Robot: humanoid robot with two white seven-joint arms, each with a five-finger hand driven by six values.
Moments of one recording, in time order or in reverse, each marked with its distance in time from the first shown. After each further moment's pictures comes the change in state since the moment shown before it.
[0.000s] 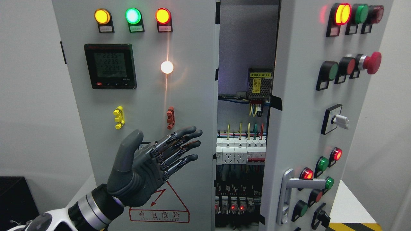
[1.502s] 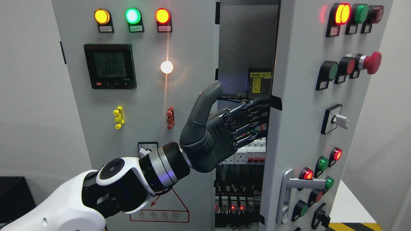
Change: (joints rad) left arm -0.373 -0.299 -0.226 0.184 0.165 0.083 0.000; right arm 0.000 0.000 0.000 0.000 0.000 0.001 0.000
